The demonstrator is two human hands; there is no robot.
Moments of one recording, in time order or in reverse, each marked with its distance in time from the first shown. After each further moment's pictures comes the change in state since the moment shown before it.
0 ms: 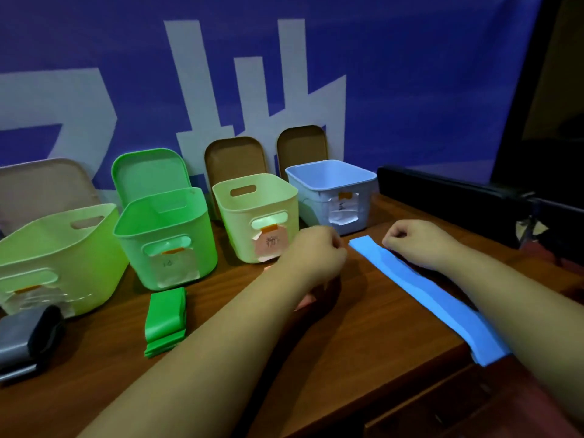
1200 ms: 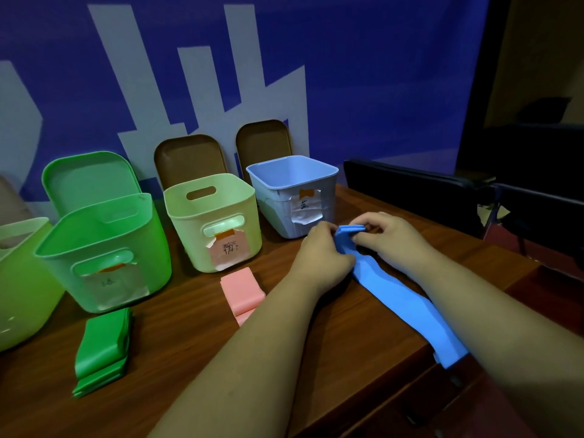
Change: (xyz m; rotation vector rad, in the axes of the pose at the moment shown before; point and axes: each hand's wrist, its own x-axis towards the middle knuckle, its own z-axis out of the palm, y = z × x) left_hand 0.052 0.034 0.088 -0.413 -0.015 0.076; right_hand 0.002 0.037 0.006 0.449 0.073 -0.194
